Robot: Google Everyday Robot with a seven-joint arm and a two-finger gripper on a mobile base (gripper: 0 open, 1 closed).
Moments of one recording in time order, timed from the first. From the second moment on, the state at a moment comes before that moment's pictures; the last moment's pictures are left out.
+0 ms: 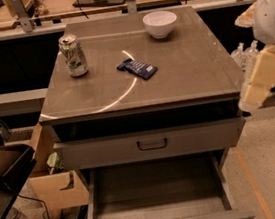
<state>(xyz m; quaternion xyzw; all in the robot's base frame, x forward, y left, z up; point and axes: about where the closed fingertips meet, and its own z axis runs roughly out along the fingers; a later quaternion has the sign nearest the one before) 0.457 -0.206 0.982 -0.59 0.78 -0.04 0.20</state>
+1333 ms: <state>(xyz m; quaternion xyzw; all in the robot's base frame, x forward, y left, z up) 0.587 -0.050 0.959 -0.48 0.66 0.18 0.55</state>
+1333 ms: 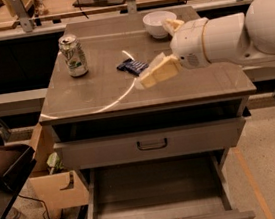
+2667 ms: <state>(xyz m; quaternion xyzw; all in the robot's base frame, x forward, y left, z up) 0.658 0.037 0.953 -0.47 0.63 0.22 0.58</state>
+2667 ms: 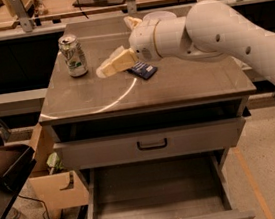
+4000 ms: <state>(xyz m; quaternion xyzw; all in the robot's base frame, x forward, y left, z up) 0.732 0.120 0.915 -0.46 0.62 0.27 0.58</state>
